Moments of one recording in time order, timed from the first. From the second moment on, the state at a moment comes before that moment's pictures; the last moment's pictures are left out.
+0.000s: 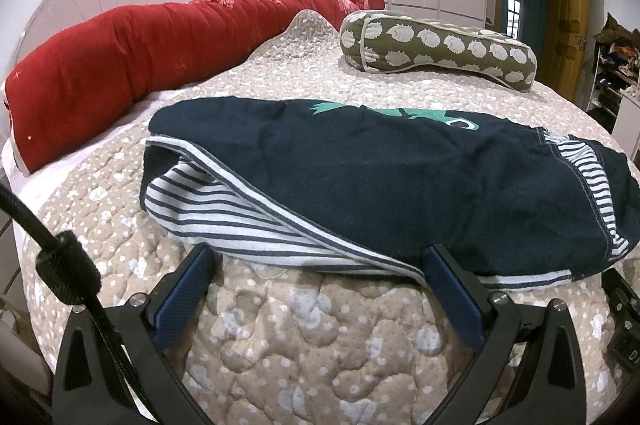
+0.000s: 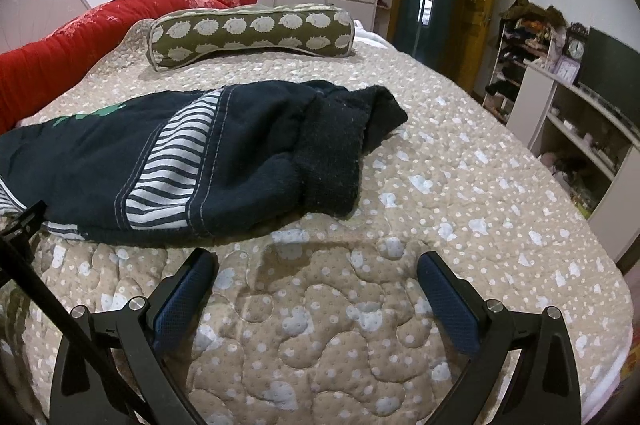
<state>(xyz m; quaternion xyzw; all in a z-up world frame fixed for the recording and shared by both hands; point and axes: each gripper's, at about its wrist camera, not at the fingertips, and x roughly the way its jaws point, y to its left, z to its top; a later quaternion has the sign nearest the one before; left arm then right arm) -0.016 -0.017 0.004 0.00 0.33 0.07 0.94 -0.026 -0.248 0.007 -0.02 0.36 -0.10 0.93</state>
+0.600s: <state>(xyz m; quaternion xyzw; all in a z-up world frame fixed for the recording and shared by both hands) -0.022 -0.035 0.000 0.04 0.30 0.10 0.95 -0.030 -0.228 0.007 -0.11 0.39 -0.13 0.91</state>
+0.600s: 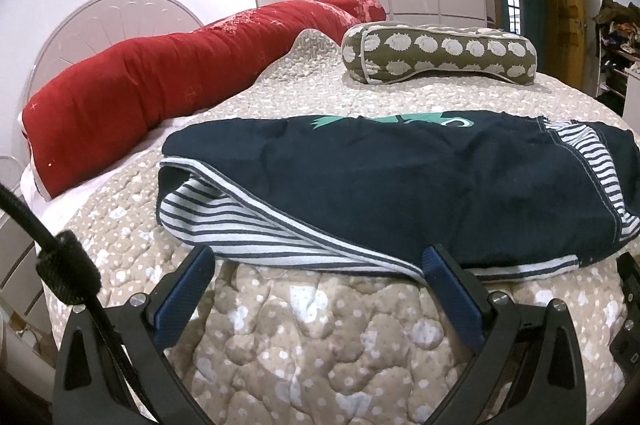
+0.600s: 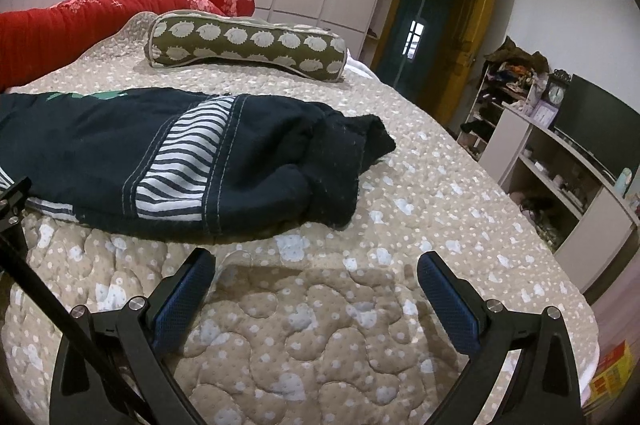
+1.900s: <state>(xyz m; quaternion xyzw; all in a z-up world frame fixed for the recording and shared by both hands) -0.036 0.040 0.037 -0.15 0.38 -0.01 0.91 -0.006 -0.322 0.029 0.19 0.45 0.06 0.87</state>
